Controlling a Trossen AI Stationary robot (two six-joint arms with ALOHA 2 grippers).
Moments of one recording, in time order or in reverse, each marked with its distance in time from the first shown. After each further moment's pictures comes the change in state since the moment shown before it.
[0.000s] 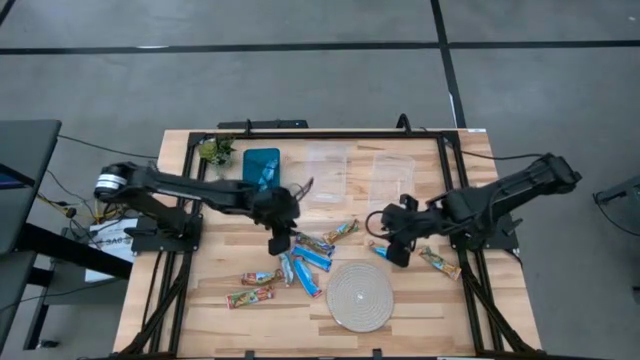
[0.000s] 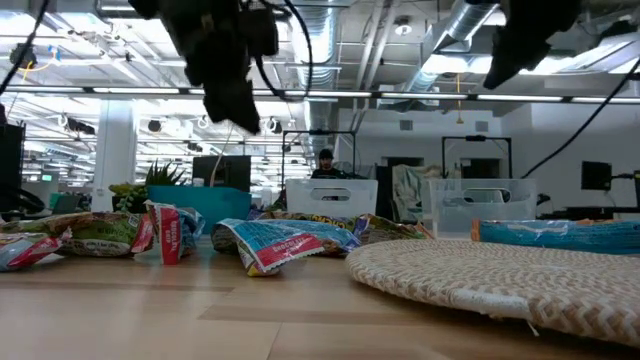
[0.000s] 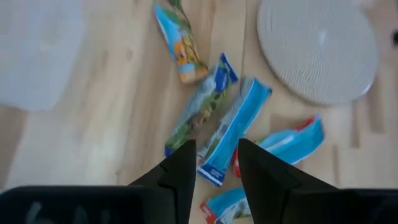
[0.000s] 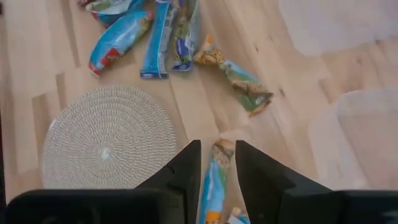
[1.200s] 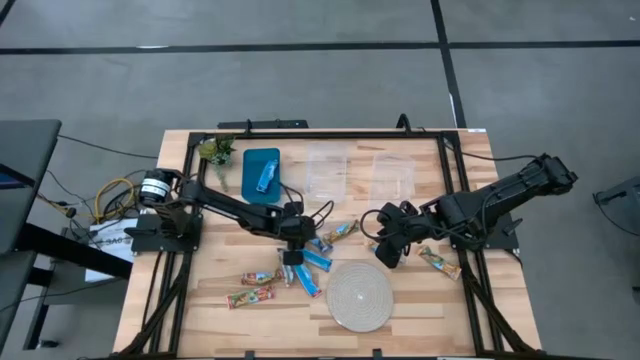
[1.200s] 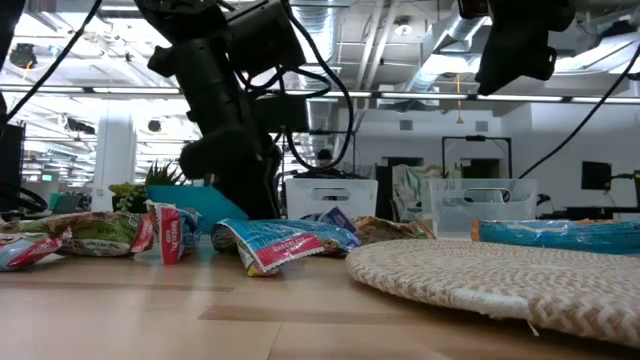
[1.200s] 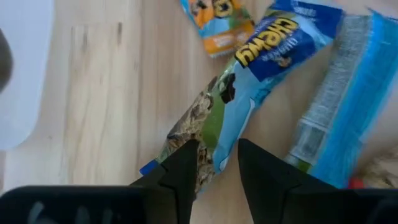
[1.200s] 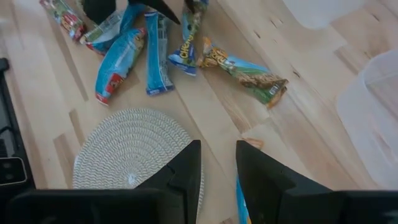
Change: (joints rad) left arm -0.078 0.345 0.000 0.203 -0.266 0.186; right arm 0.011 0.045 -0.002 0.065 0.003 0.243
